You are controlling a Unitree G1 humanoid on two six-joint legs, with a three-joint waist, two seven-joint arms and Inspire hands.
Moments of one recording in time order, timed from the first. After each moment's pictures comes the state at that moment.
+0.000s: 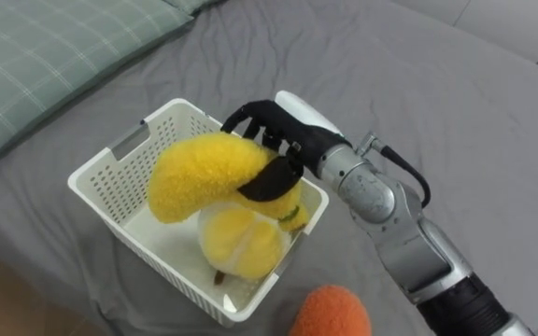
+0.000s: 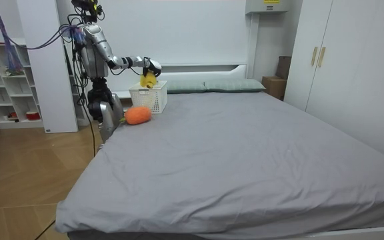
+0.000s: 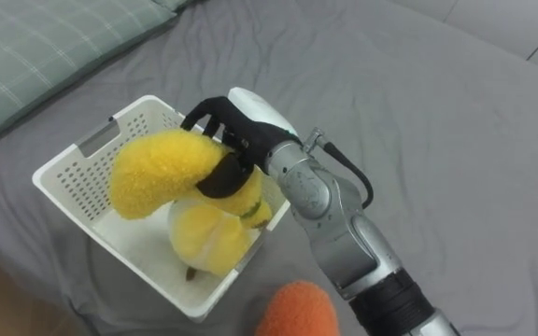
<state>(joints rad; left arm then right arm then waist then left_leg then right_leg) 0.12 0.20 0.09 0.99 0.16 0.15 0.25 -0.39 -0.24 0.45 0.07 -0.38 0.22 0.23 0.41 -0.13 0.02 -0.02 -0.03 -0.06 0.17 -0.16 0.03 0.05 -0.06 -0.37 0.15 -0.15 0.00</state>
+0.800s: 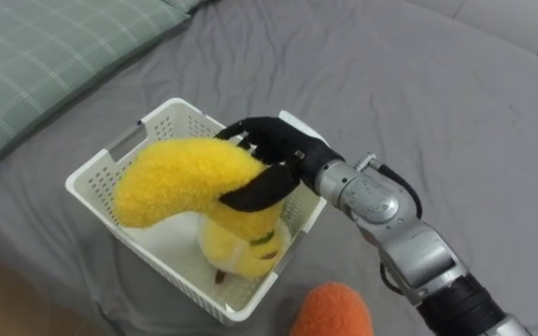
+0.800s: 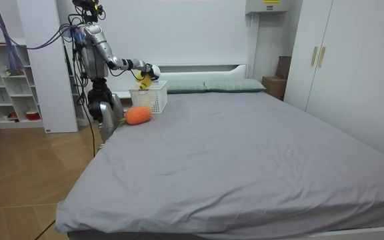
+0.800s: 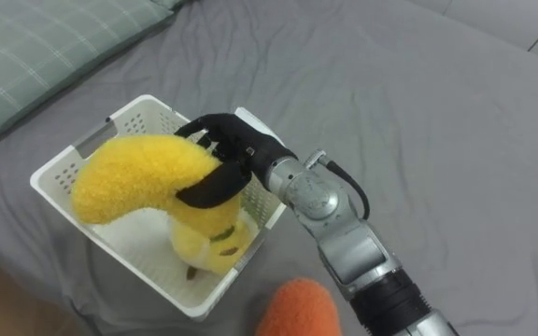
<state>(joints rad) 0.12 0.19 0.10 1.00 0.16 0.15 0.21 -0.39 -0.23 0.44 0.19 0.01 0.22 0.23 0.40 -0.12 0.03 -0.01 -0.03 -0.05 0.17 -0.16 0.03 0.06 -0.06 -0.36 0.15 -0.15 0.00</state>
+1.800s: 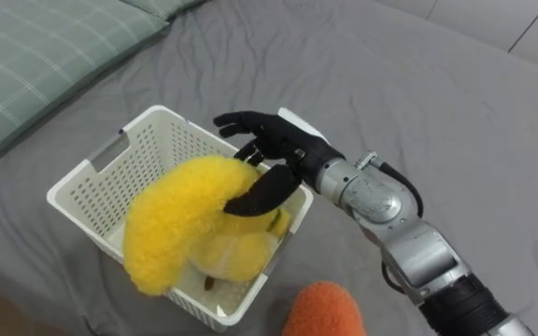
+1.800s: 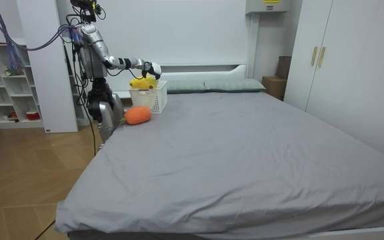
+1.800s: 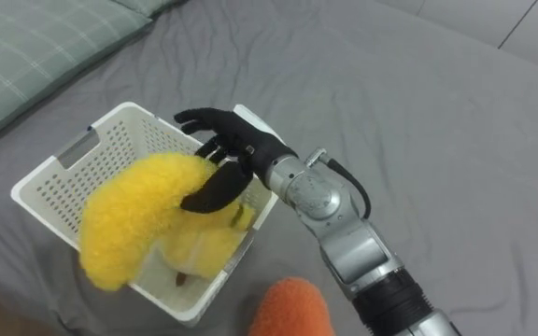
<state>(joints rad) 0.10 0.18 0.10 1.02 0.15 0.14 0.22 -0.39 -0.25 0.44 0.19 -0.03 0.17 0.24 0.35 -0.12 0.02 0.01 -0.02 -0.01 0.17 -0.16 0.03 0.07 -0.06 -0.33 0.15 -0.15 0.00</state>
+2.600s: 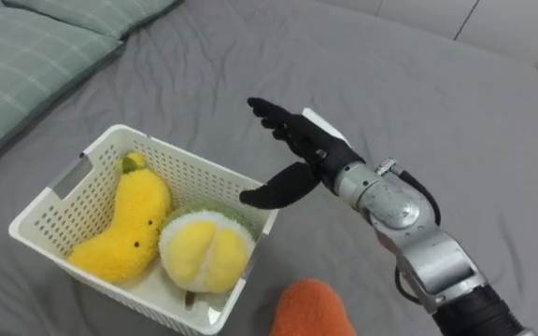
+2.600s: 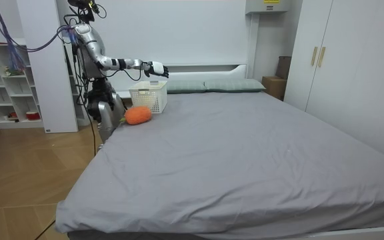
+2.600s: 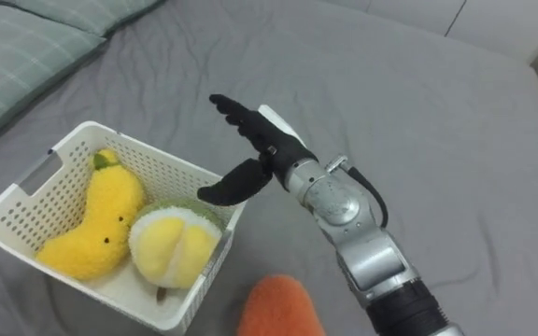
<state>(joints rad) 0.14 0.20 0.10 1.02 0.11 0.11 0.28 -0.32 -0.27 0.33 0.17 0.01 0.14 0.19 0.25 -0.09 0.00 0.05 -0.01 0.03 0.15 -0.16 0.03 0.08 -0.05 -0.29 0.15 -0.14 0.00</state>
